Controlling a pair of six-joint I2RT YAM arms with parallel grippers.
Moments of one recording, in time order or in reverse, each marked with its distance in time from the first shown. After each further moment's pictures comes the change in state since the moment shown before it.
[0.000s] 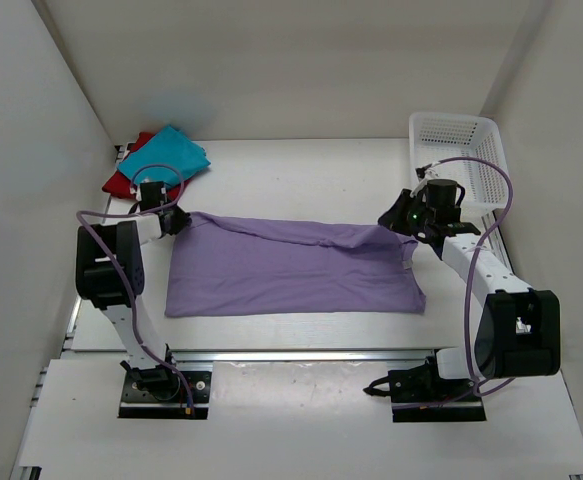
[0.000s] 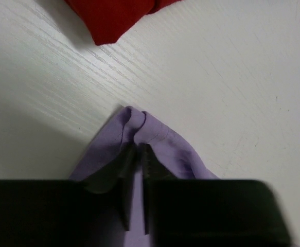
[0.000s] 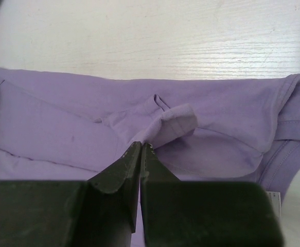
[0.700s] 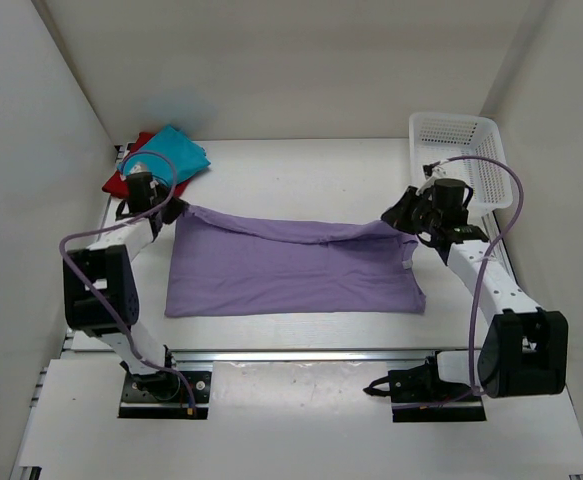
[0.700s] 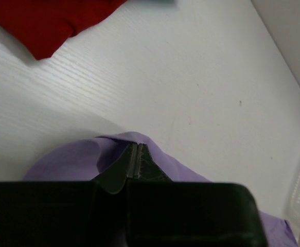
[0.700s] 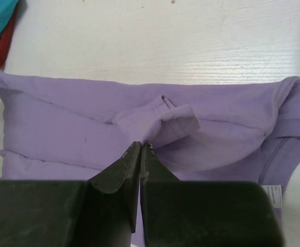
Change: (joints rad) left arm 0.005 -0.172 -0.011 0.008 0.087 0.024; right arm -0.003 -0.079 -0.002 -0.016 0.002 0.023
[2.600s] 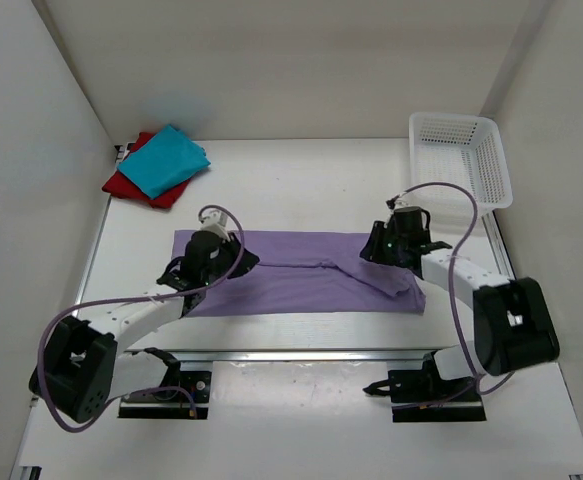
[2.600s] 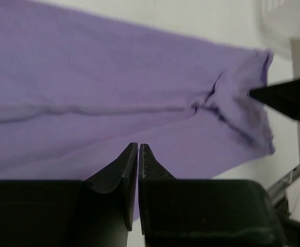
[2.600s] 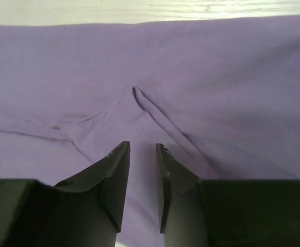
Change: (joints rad) left arm -0.551 -0.542 -0.523 0.135 -0.049 -0.008; right arm 0.184 0.069 -0.191 0.046 0.160 -0.006
